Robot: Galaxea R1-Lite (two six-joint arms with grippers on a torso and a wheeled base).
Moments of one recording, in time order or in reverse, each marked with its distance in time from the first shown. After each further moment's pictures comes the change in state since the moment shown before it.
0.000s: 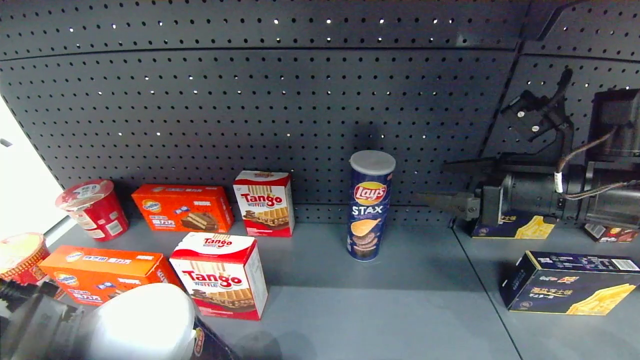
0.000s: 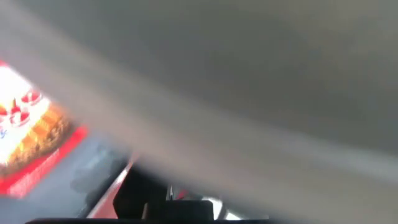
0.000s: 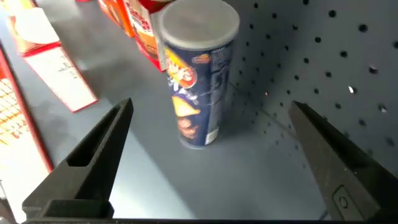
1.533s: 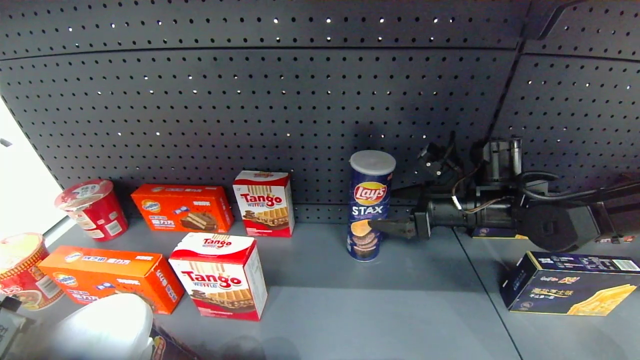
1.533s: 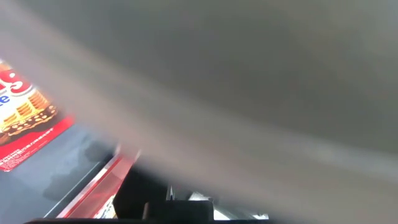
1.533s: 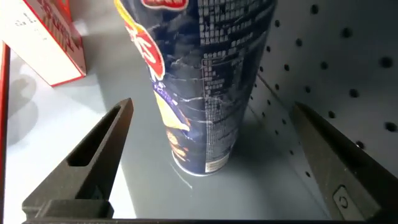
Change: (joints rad) left arm 0.006 -0.078 0.050 -0.009 0.005 -0.078; right arm -0.012 0.379 -0.137 -0.115 0.221 -0.096
